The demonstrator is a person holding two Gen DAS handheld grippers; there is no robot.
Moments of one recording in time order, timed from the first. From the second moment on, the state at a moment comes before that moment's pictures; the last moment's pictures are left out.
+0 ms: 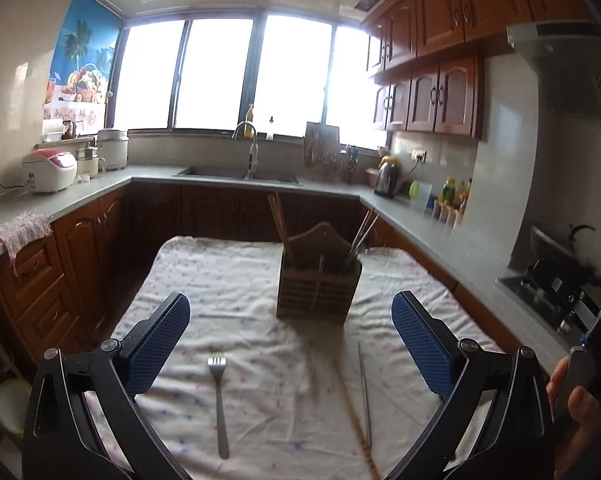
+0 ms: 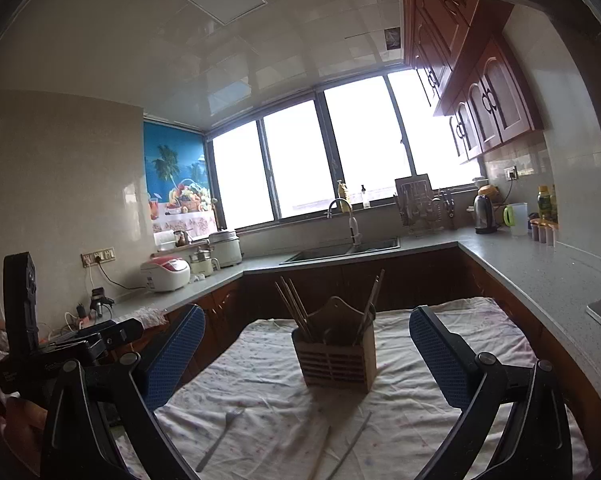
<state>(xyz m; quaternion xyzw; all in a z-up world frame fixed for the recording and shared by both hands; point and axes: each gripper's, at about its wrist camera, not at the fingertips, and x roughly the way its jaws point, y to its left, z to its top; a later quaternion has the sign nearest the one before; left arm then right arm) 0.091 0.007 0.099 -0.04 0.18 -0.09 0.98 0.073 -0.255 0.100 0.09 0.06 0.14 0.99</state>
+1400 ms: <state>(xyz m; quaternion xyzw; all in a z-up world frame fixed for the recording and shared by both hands) 0.018 -0.016 -0.042 0.02 0.23 -0.02 0.97 -0.002 -0.243 -0.047 0.07 0.16 0.09 0.98</state>
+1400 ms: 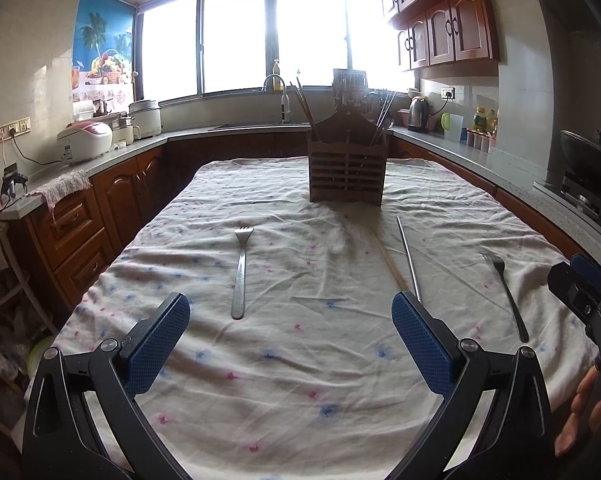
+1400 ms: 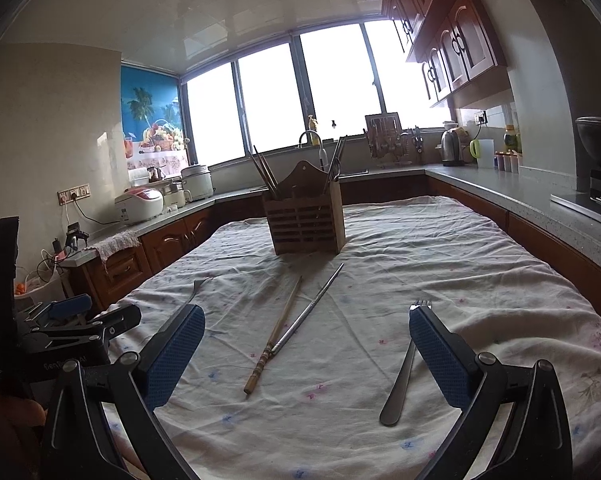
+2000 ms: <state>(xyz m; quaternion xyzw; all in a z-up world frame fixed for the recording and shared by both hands) 0.013 -0.017 -0.038 0.02 0.23 -0.02 0.97 -0.005 -0.244 -0.047 0.07 0.16 0.10 0.98</state>
